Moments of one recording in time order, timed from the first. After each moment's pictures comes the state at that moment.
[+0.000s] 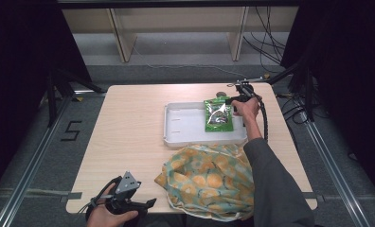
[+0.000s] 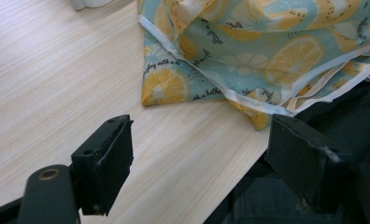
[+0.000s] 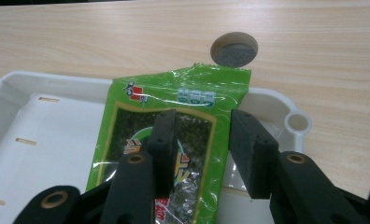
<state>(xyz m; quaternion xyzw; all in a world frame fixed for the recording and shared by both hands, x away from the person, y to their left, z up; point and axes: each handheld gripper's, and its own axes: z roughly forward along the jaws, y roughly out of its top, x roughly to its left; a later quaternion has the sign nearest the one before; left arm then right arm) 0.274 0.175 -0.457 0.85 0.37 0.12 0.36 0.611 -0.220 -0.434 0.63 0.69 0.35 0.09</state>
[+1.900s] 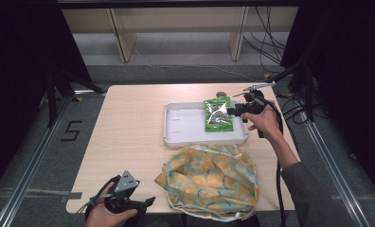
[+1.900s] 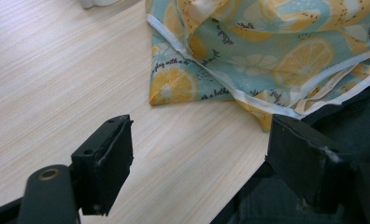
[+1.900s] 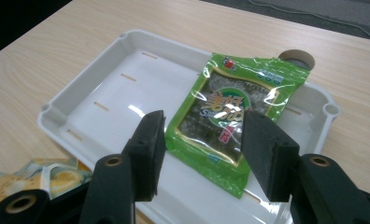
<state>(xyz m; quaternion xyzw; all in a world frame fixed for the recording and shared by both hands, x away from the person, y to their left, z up) 0.277 0.180 -0.457 0.85 0.36 0.13 0.35 0.526 -0.238 -0.389 0.45 0.79 0.41 0.12</state>
